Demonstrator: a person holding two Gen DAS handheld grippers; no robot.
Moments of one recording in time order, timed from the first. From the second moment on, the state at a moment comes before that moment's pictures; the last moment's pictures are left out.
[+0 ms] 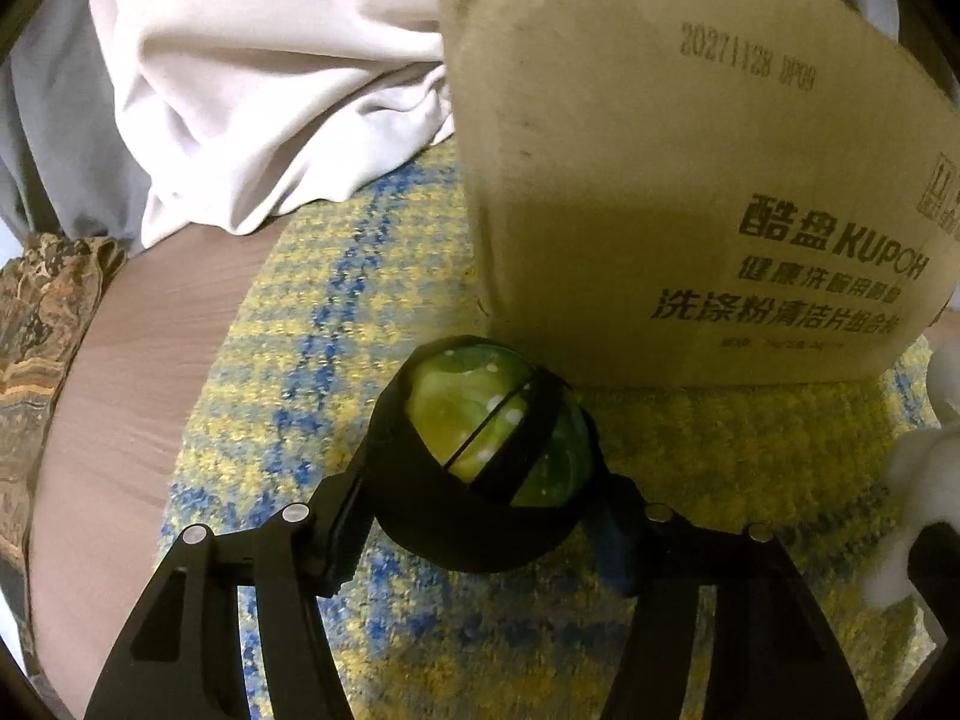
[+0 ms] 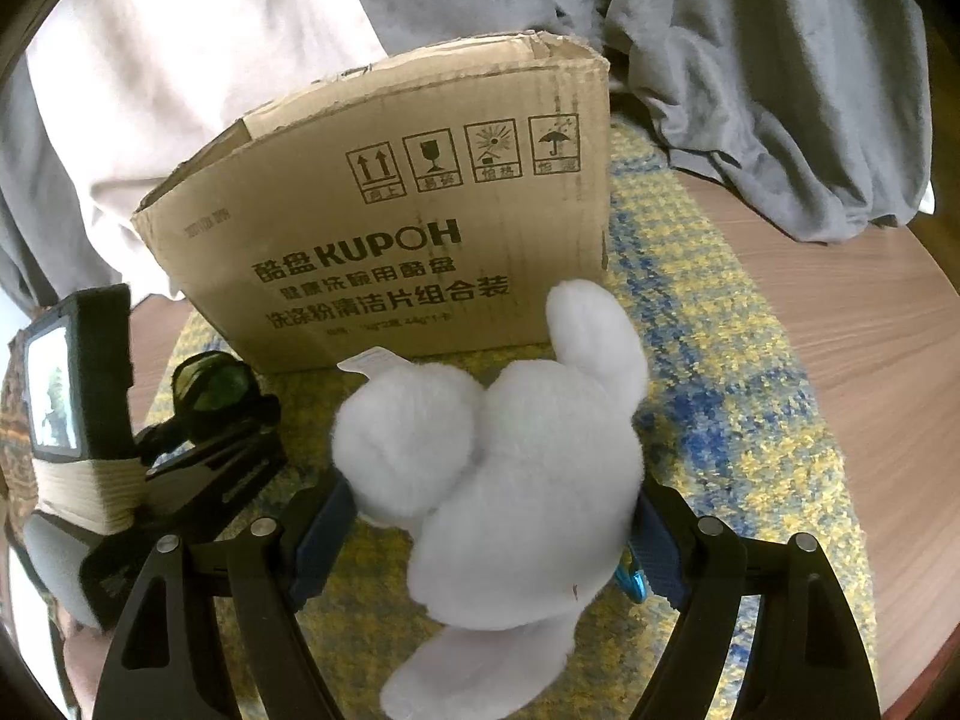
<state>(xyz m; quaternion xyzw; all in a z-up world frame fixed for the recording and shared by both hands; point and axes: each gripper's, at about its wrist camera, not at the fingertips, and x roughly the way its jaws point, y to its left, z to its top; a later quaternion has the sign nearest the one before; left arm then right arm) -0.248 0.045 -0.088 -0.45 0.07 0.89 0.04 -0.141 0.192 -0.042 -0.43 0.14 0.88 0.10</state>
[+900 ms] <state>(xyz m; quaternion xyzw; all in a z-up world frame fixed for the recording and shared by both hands) -0.195 0.040 -0.028 -0.40 0.07 0.91 0.06 -0.113 0.185 -0.007 -0.40 0.12 0.91 0.10</state>
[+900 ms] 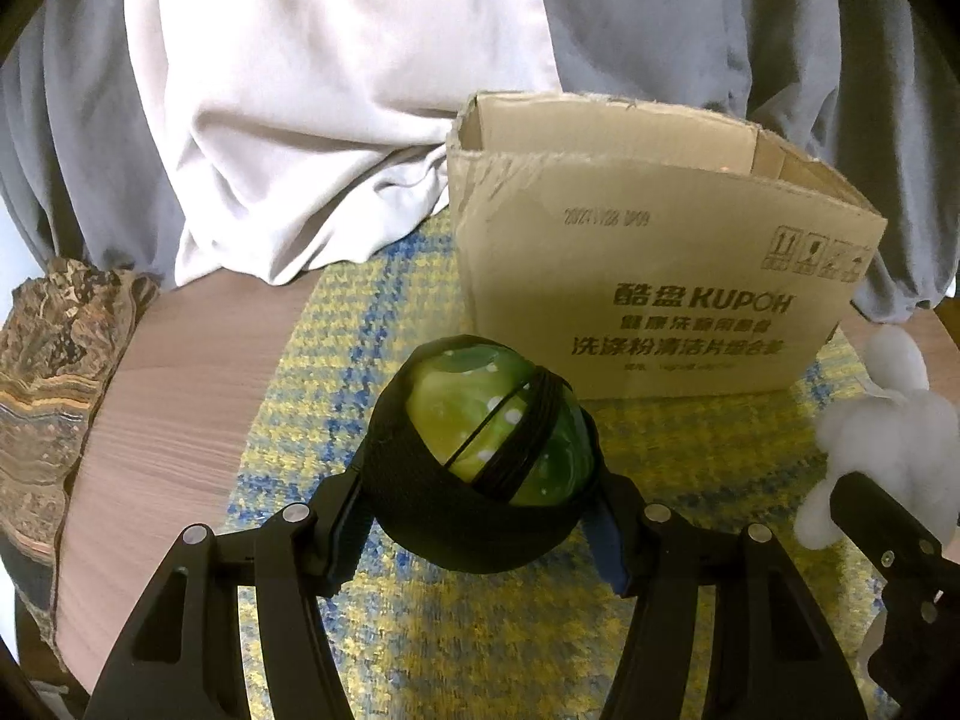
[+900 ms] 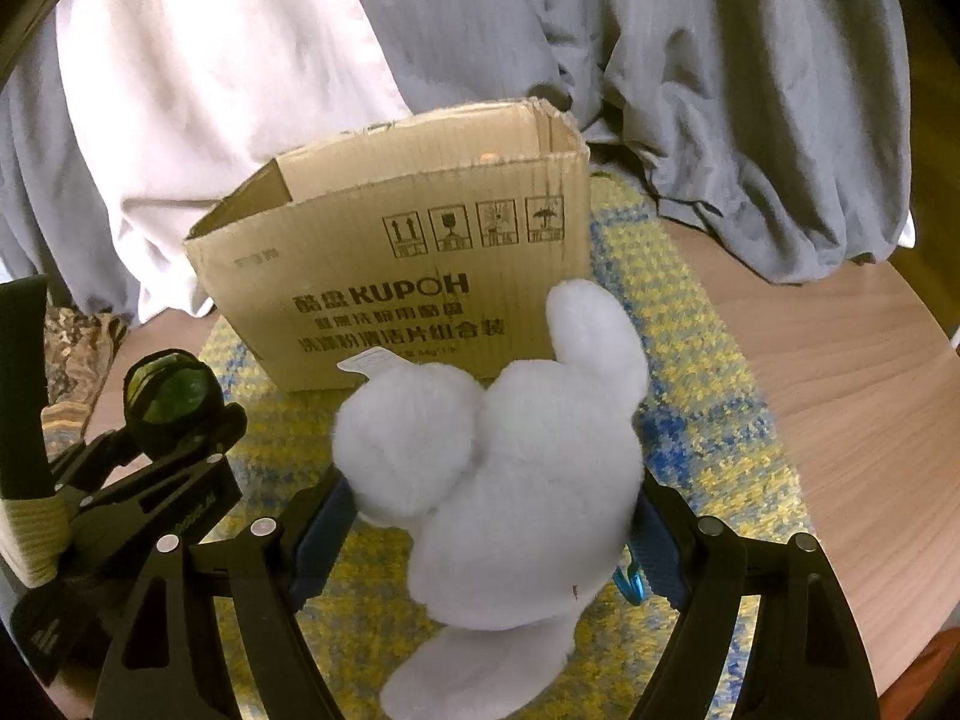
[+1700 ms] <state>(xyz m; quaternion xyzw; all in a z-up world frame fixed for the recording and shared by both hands) -0.189 0.050 0.039 -0.36 0.06 0.93 0.07 -0.108 0.183 0.055 -0.34 0.10 0.93 0.08</state>
